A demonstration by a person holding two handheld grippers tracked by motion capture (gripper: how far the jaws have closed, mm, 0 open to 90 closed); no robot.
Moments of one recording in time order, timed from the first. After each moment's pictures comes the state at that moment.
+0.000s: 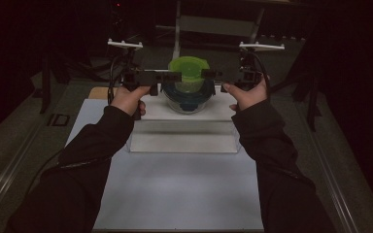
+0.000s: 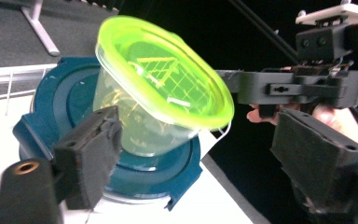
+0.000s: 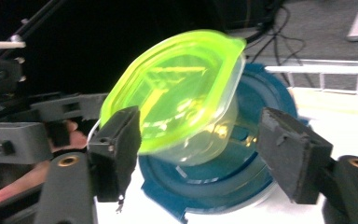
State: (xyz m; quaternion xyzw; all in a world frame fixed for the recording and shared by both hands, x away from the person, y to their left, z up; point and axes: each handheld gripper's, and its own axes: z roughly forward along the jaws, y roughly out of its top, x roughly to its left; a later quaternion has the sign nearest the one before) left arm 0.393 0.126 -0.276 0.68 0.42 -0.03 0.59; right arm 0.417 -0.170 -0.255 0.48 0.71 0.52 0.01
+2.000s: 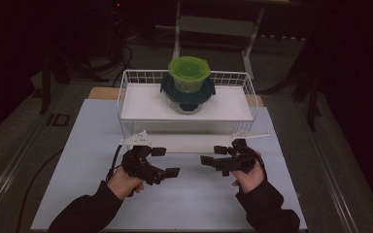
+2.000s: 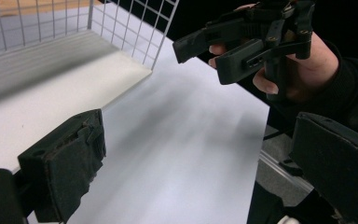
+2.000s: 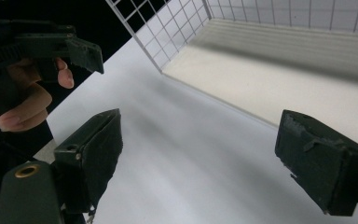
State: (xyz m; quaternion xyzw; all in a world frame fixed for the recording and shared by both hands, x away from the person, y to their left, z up) left arm 0.273 0.112 -0.428 0.78 0.31 -0.02 0.54; right arm 0.312 -0.200 -0.431 0.39 0.77 0.50 -0.02
